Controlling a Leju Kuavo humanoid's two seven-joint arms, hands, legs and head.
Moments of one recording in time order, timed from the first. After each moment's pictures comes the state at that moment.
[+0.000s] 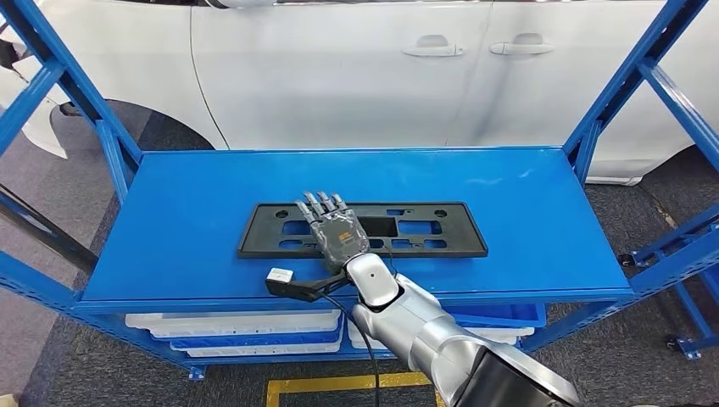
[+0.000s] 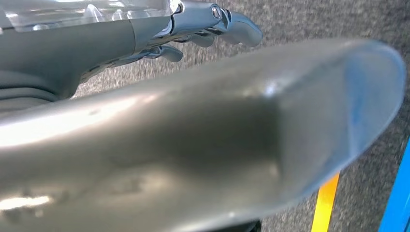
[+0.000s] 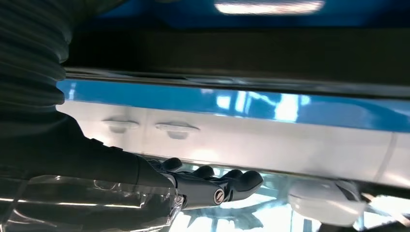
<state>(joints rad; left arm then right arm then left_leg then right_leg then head) -0.09 -0.07 1.30 -0.23 -0.93 0.03 -0.41 -0.81 0.29 0.93 -0.39 1.14 -0.60 0.04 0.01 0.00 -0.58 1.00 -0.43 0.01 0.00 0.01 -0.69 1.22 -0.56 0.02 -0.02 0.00</state>
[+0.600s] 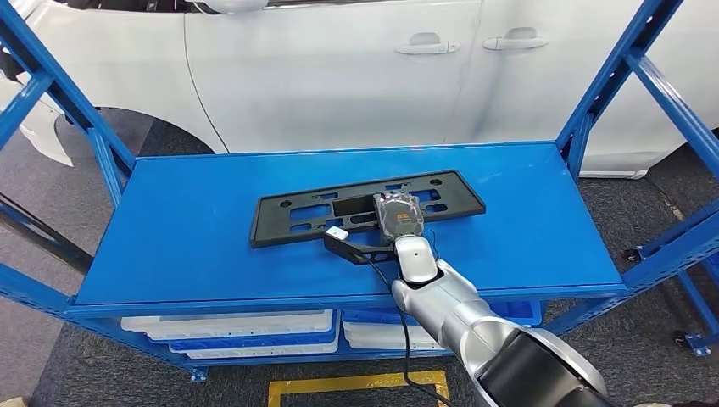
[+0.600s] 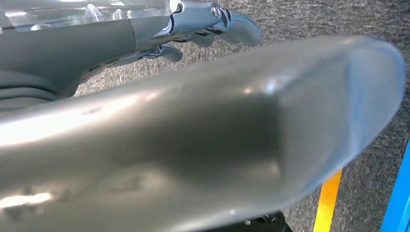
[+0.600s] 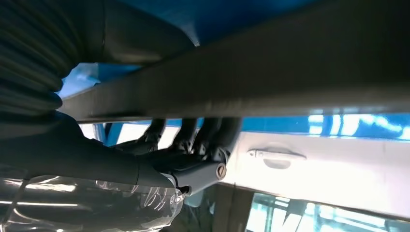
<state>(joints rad) -0.09 -0.07 1.30 -0.23 -0.92 0.03 -0.41 -0.85 0.19 0.73 -0.34 1.21 -0.56 0.20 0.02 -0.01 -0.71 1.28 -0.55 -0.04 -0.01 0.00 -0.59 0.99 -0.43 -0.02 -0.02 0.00</state>
